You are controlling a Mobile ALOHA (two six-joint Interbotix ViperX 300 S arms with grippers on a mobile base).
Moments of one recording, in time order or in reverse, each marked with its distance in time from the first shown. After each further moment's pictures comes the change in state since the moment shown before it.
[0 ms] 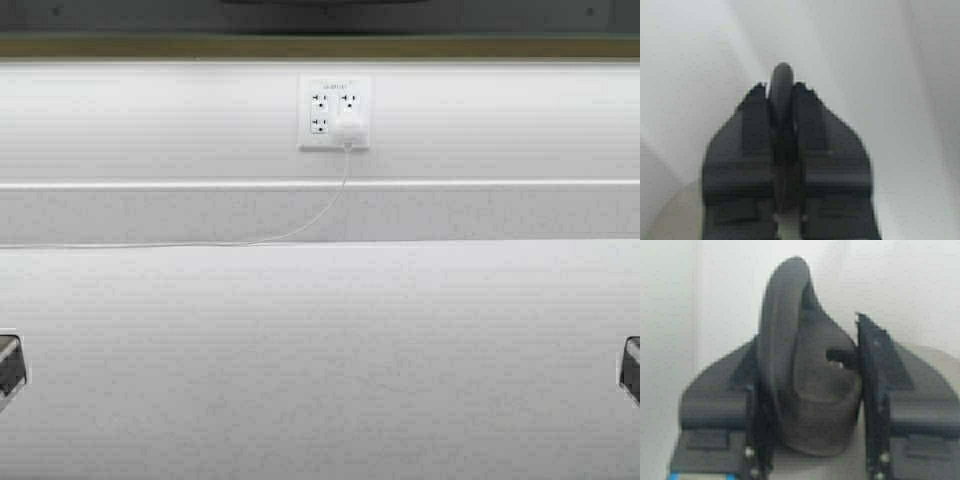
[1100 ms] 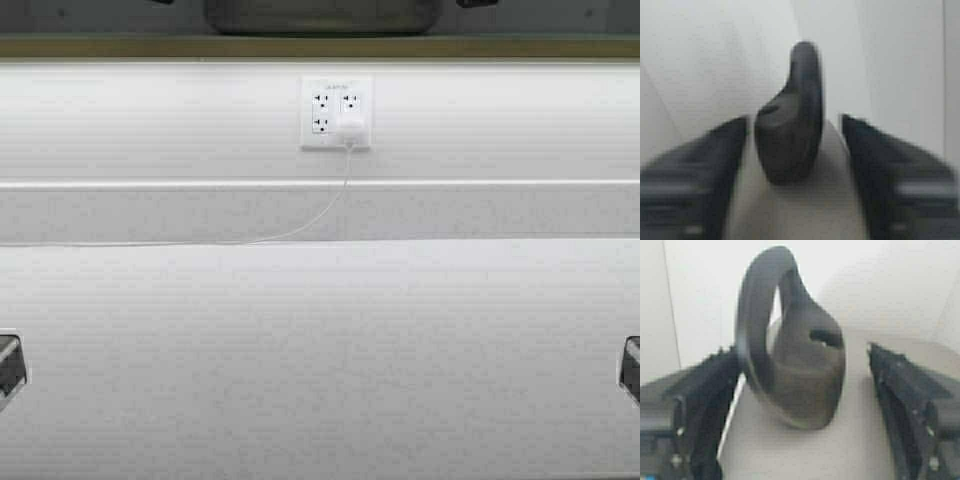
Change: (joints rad) left arm -0.011 0.072 0.095 0.018 -0.239 -0.219; right arm -0.017 0.074 0.089 -0.003 -0.207 0.083
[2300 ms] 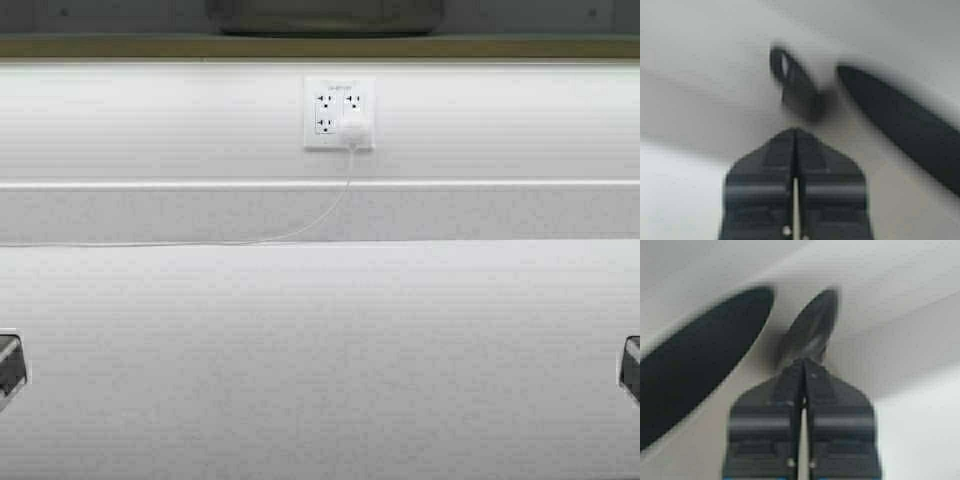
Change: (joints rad) left arm 0.120 -0.454 0.311 0.325 0.383 0.617; right arm -0.150 -0.469 0.259 -0.574 0.439 -0.431
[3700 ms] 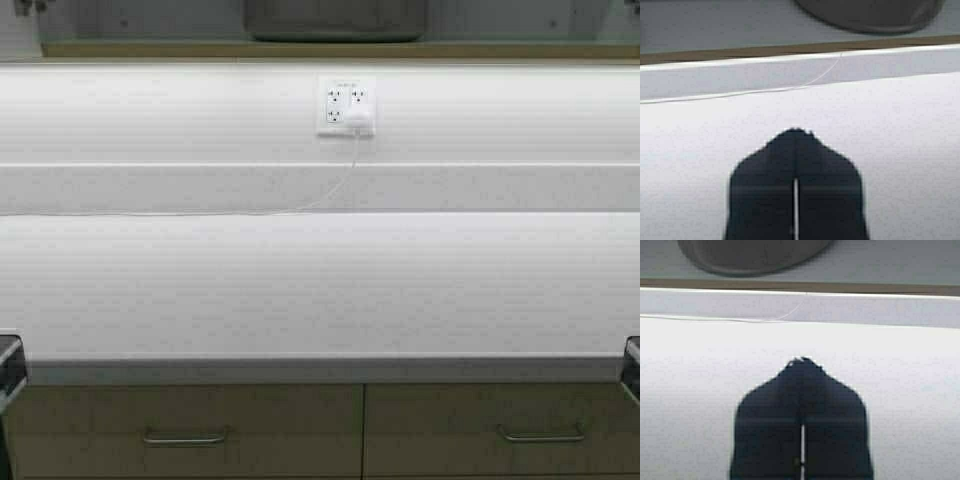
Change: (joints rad) left arm 0.123 -0.624 0.175 0.011 0.684 0.393; right arm 0.097 -0.443 0.160 -0.044 0.517 -0.337
